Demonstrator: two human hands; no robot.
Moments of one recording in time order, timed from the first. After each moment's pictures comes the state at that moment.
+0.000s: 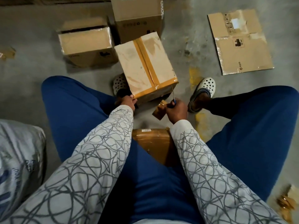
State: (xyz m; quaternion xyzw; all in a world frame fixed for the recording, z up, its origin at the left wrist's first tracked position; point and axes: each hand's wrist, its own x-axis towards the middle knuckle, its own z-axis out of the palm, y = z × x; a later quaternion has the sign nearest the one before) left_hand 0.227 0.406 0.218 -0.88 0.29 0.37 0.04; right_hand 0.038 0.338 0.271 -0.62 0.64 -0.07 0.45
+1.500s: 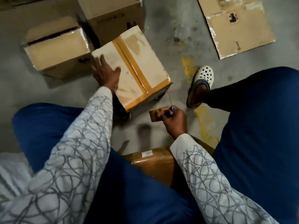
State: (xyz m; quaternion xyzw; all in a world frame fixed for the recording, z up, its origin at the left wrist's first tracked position) left_hand 0.346 0.279 0.190 -0.93 0.27 0.19 -0.17; right_hand 0.051 0.329 0.236 -0.56 0.67 -0.10 0.49
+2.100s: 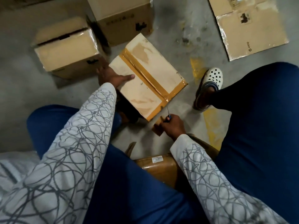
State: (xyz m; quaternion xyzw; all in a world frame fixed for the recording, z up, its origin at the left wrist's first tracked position) left_hand 0.382 0.290 0.195 -0.92 0.21 0.31 -0.15; right_hand 0.086 0.332 0.219 -0.50 0.68 0.06 0.54
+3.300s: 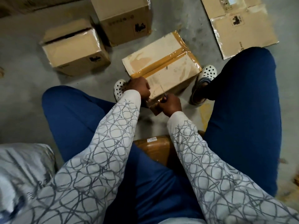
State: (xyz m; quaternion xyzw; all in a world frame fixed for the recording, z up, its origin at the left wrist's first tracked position) left_hand 0.241 0.315 0.278 -0.83 0.39 0.40 0.03; right_hand 0.085 0.313 0.254 -0.65 0.61 0.02 0.46
